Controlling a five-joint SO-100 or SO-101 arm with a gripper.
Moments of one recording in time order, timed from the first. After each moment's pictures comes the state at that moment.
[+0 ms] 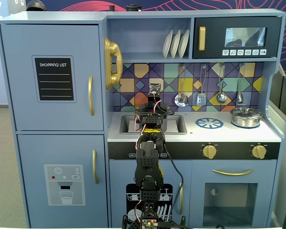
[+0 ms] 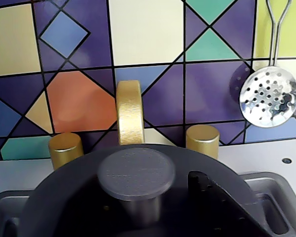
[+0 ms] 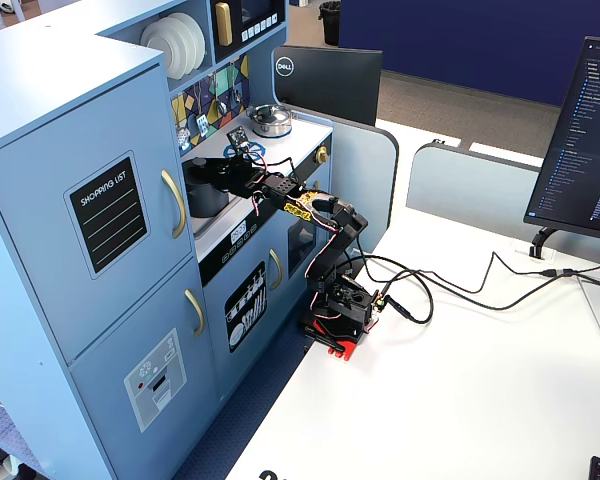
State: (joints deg) arm 3.9 117.4 110.7 1.8 -91.1
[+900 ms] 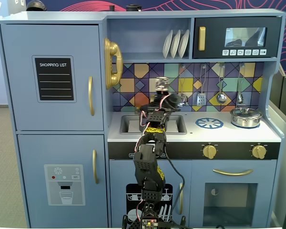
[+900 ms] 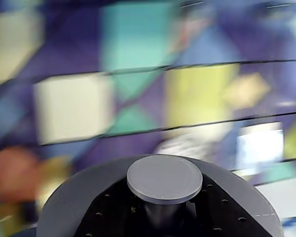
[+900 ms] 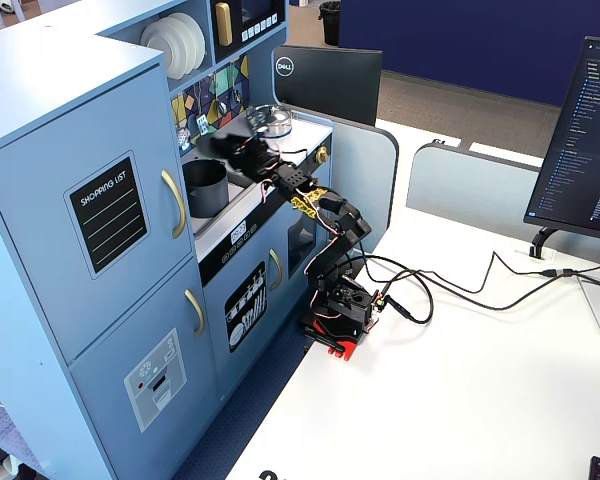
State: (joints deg) arm 15.0 122.4 106.3 2.3 -90.3
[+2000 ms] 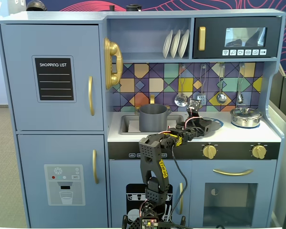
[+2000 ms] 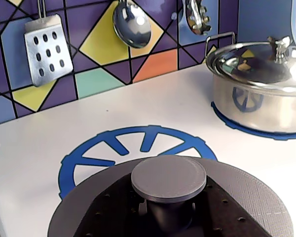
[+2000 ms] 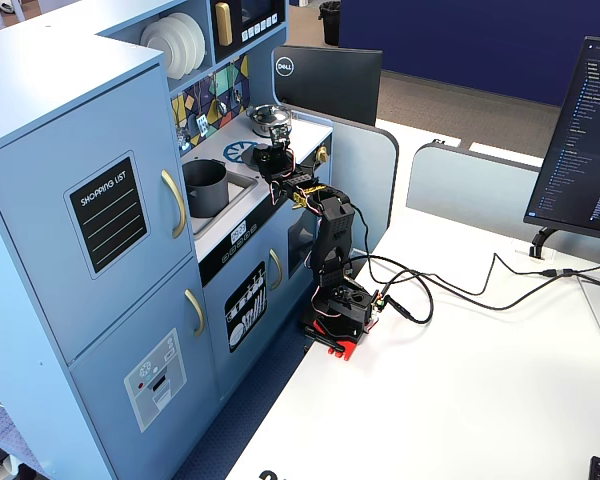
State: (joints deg) arm 33.2 102.0 115.2 -18.6 -90.6
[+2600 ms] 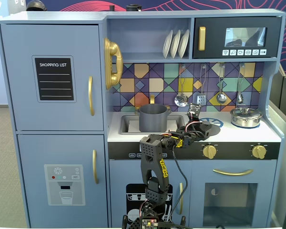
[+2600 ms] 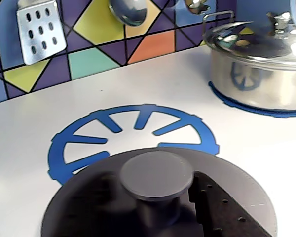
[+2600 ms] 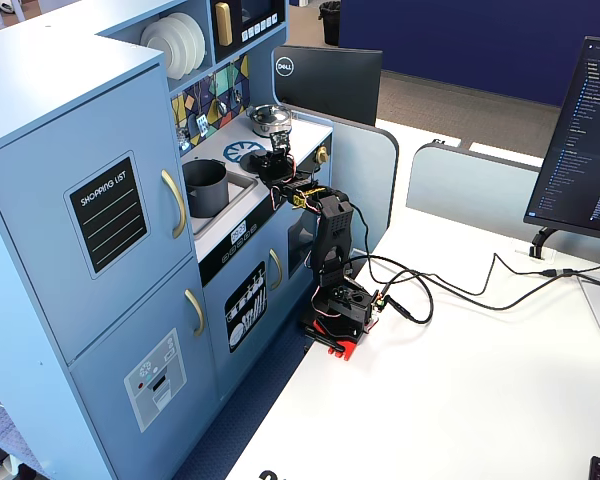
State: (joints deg) arm 34.1 99.8 119.0 -23.7 -90.7
